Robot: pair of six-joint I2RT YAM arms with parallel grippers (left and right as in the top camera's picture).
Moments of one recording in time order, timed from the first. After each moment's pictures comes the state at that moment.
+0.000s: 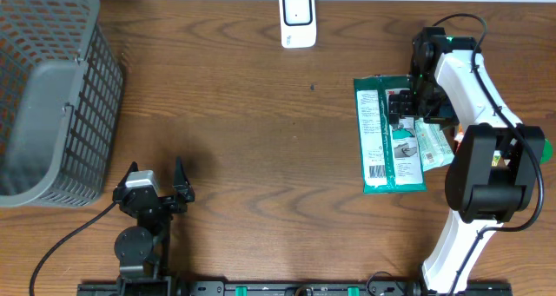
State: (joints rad) left arm 0.02 0.01 0.01 -0.11 -0.05 -0.11; right arm 0.00 2.09 1.67 -1.27 0.13 0.13
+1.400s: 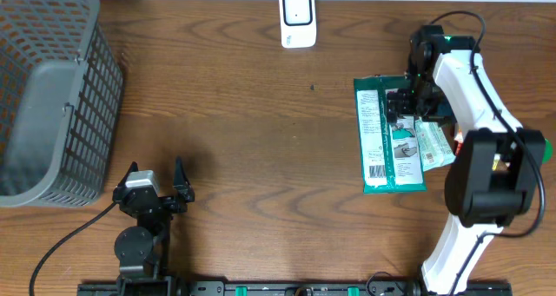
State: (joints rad) left arm 0.02 0.01 0.01 -0.11 -0.05 -0.11; right arm 0.04 2.03 1.67 -1.27 0.13 0.13
